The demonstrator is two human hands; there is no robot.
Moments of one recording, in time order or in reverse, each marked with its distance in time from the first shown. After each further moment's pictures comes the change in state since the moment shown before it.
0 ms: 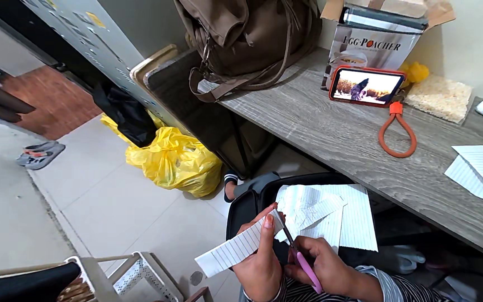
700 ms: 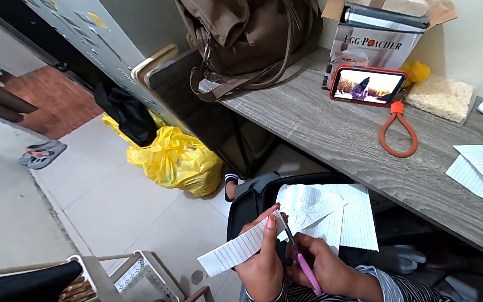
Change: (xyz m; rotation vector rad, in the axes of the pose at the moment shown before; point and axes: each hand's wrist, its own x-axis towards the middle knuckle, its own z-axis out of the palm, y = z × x) left_hand -0.002 0.000 -0.001 0.027 -0.019 -0.002; right_hand 0.000 0.002 0.001 0.002 -0.034 0.029
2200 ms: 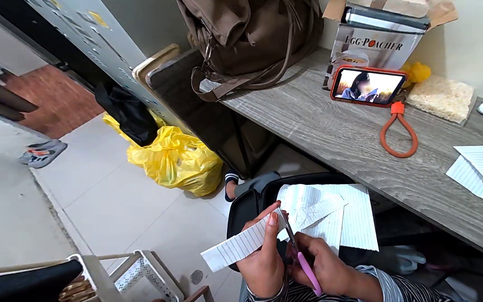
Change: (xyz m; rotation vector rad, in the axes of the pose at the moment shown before) left_hand 0.001 -0.003 0.001 -0.008 0.006 -0.014; right_hand 0.001 0.000 0.000 -0.014 -0.010 0.003
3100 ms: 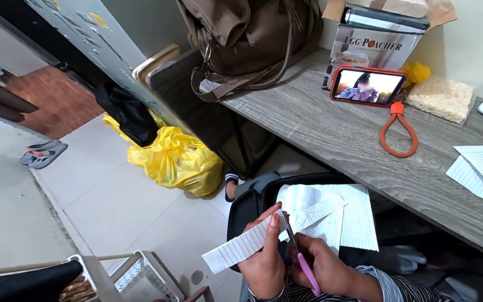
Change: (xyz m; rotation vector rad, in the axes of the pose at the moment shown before) left_hand -0.002 -0.001 0.000 0.010 -0.008 -0.006; right_hand -0.001 0.001 0.001 -0.010 0.005 0.012
